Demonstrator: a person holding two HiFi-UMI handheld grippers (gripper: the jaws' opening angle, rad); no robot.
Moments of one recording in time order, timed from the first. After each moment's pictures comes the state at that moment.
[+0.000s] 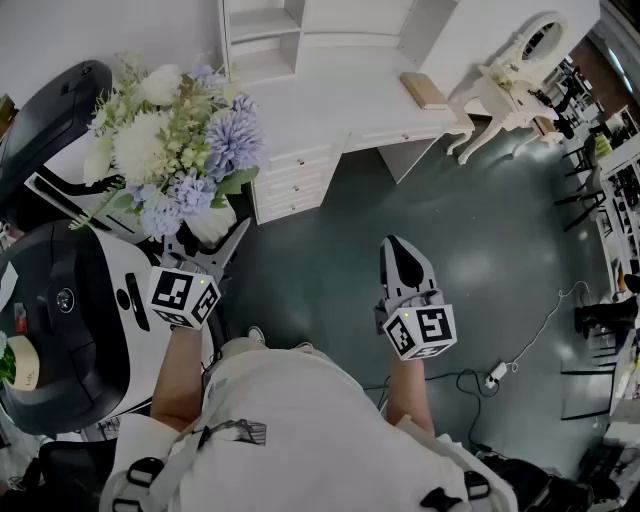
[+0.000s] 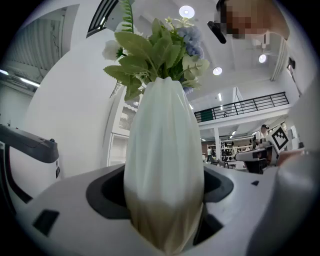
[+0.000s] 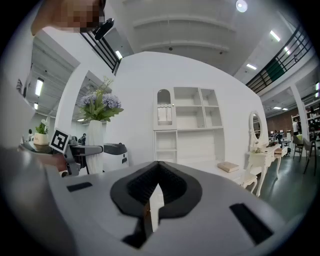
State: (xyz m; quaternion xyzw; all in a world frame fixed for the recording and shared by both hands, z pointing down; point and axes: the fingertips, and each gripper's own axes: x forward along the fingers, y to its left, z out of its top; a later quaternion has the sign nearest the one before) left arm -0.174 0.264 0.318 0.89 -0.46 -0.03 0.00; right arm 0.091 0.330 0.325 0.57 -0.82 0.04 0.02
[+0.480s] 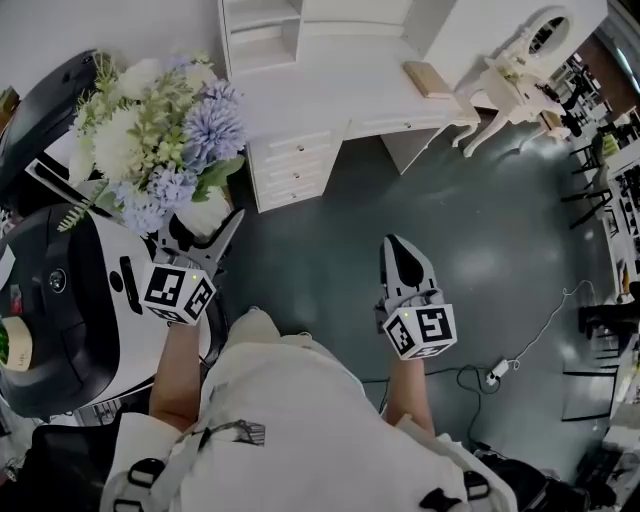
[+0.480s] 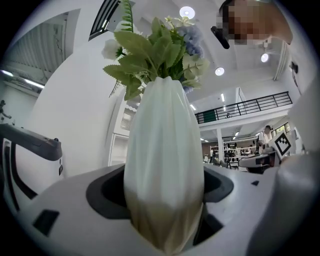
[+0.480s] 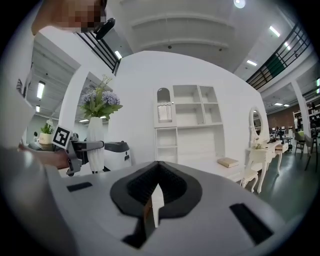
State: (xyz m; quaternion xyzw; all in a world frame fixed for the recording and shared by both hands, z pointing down) left arm -0.169 0.265 0.314 0.88 -0.48 -0.04 0.01; right arm 0.104 0.335 0.338 0.57 -0.82 0.05 0.03
